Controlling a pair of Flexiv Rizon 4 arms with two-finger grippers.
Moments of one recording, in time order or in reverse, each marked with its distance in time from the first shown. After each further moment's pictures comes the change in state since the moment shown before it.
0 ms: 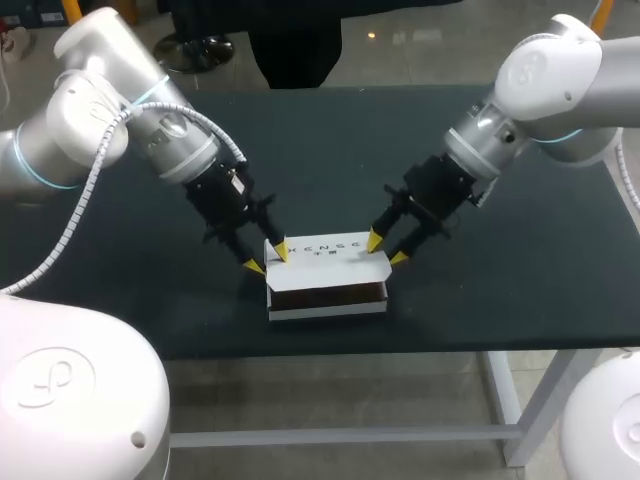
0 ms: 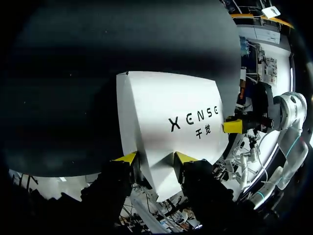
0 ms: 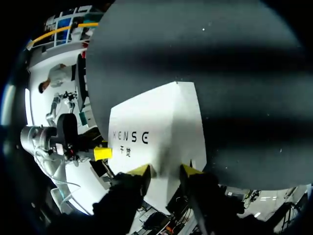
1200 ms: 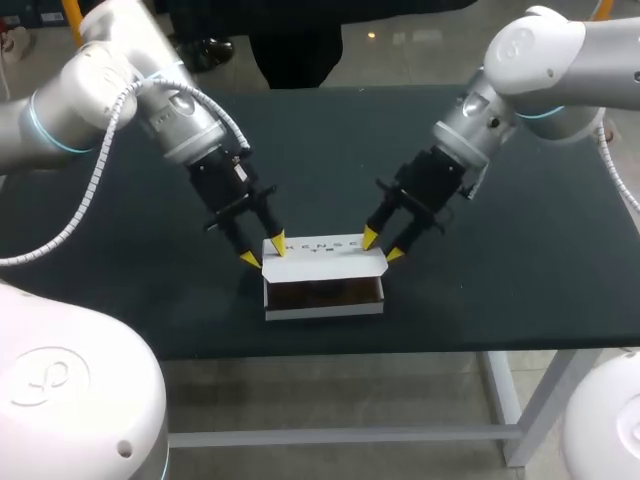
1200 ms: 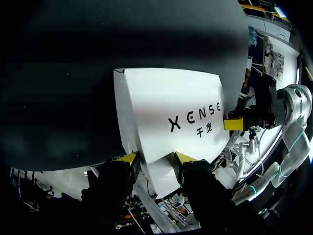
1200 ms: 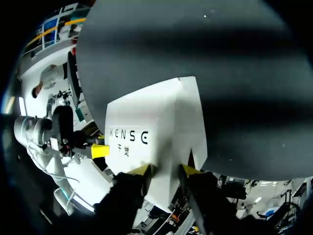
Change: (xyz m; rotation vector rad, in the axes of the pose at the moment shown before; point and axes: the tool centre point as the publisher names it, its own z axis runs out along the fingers) left arm 0.001 -0.001 -0.010 -0.185 -0.018 -0.030; right arm 0.009 0.000 0.001 0.125 -0.021 0.069
